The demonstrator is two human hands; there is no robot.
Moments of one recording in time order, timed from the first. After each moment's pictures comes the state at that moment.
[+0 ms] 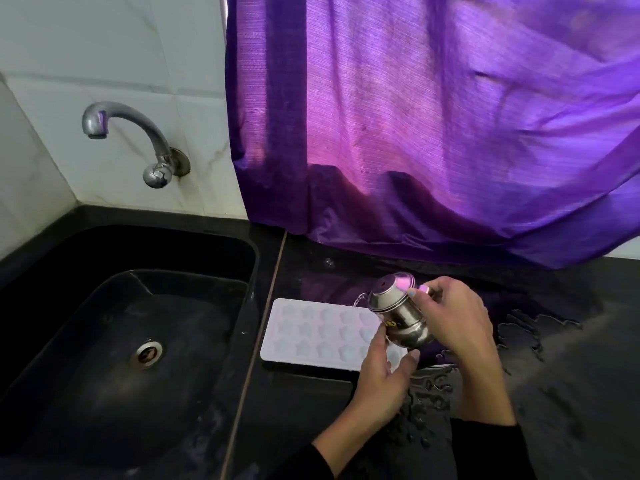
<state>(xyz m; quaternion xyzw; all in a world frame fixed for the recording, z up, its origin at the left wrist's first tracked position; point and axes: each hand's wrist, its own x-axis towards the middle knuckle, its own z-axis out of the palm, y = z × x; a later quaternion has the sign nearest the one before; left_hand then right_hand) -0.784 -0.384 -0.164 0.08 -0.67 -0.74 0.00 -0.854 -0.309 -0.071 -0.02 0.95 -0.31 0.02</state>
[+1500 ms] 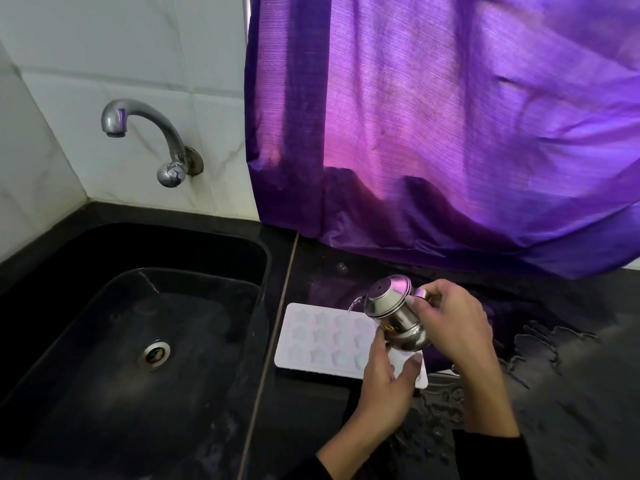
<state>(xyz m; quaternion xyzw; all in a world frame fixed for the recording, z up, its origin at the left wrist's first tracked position) -0.786 -0.403 -0.175 0.11 -0.65 -0.75 0.04 -0.851 -0.338 -0.070 -0.04 0.95 -0.30 0.01</state>
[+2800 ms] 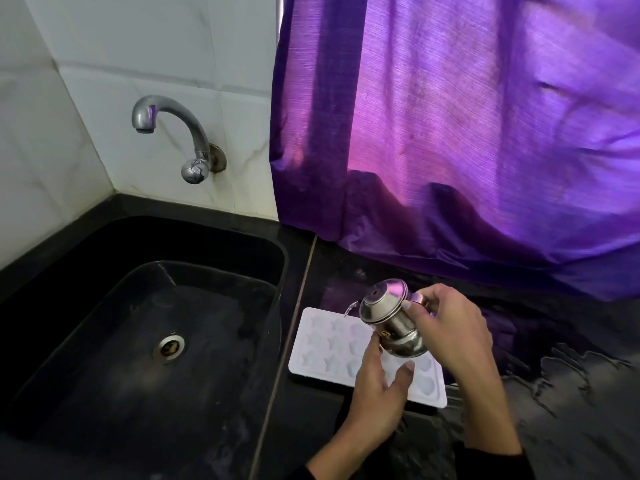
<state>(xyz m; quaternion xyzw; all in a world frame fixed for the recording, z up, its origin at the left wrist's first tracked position) -0.783 -0.432 -0.179 0.14 -0.67 -0.72 0.08 -0.849 -0.369 -0.065 -0.08 0.95 -0.30 0.03</state>
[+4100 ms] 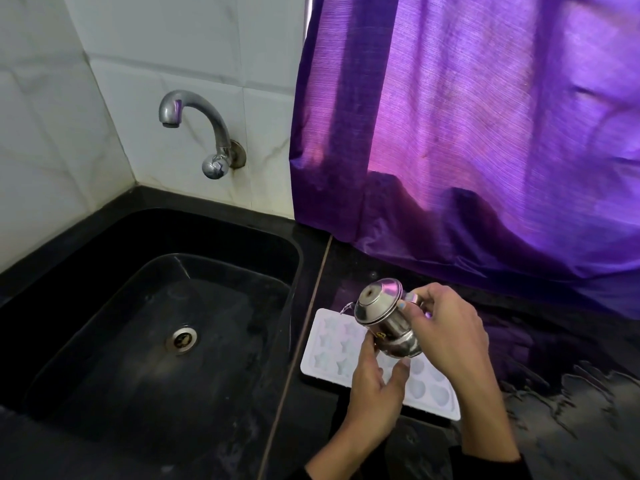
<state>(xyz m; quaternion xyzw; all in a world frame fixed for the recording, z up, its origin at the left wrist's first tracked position) -0.781 -0.446 -0.178 0.18 -0.64 -0.74 0.11 -0.847 -0.392 -0.068 -0.12 0.95 -0.29 0.03</state>
